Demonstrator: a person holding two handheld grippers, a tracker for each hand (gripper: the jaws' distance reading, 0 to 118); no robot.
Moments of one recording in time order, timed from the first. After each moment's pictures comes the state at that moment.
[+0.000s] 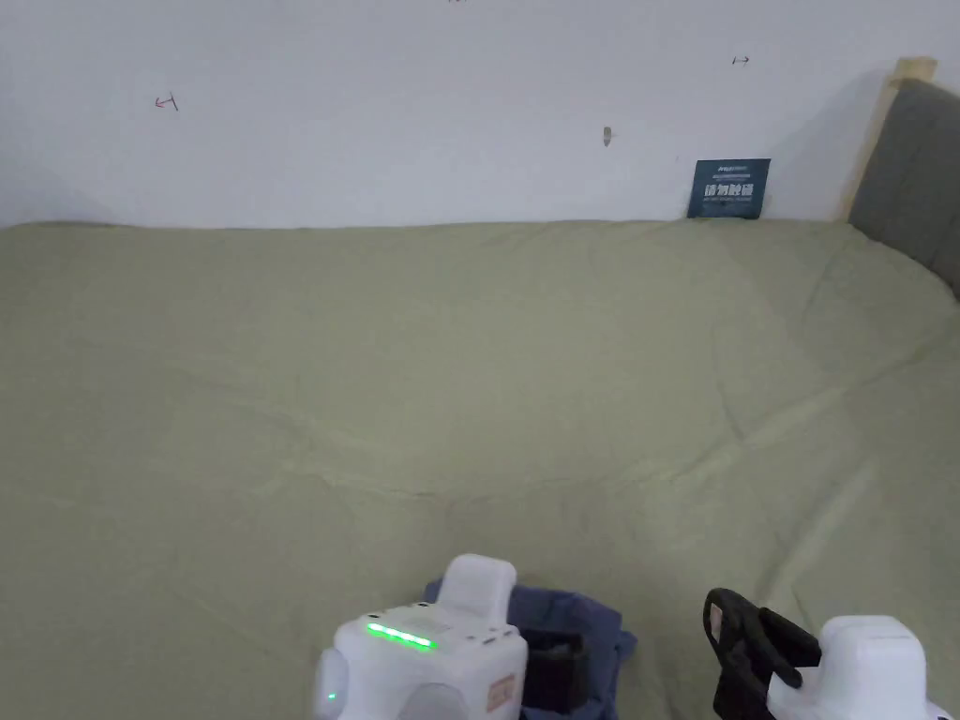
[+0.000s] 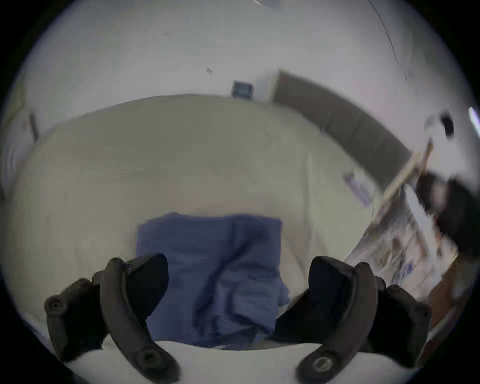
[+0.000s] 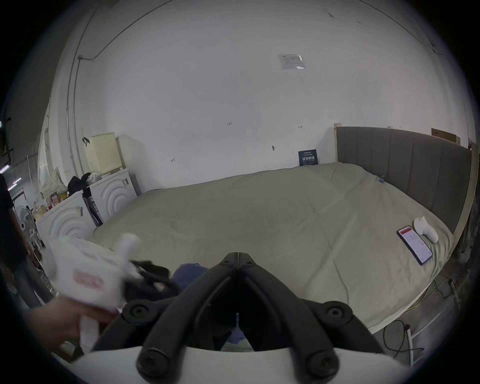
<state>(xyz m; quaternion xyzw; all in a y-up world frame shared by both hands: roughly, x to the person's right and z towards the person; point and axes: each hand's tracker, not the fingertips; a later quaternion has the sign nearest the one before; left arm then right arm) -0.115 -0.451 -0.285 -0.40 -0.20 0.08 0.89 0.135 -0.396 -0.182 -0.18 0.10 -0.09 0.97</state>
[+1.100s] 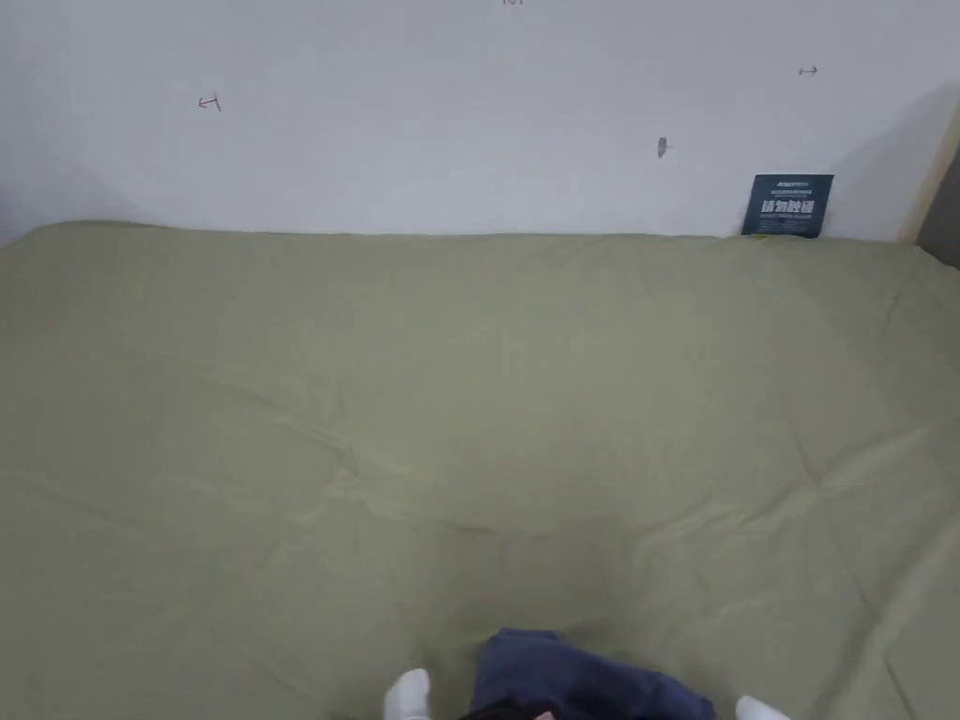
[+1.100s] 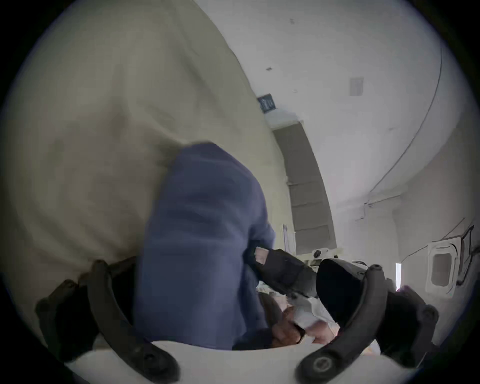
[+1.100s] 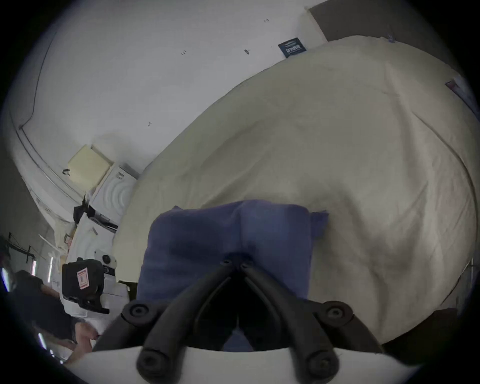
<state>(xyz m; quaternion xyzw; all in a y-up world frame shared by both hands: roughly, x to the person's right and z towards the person) -0.210 -0.584 -0.323 -0.44 -0.30 0.45 0.71 0.098 -0.552 -0.289 -0.40 0.12 -0.29 0.86</state>
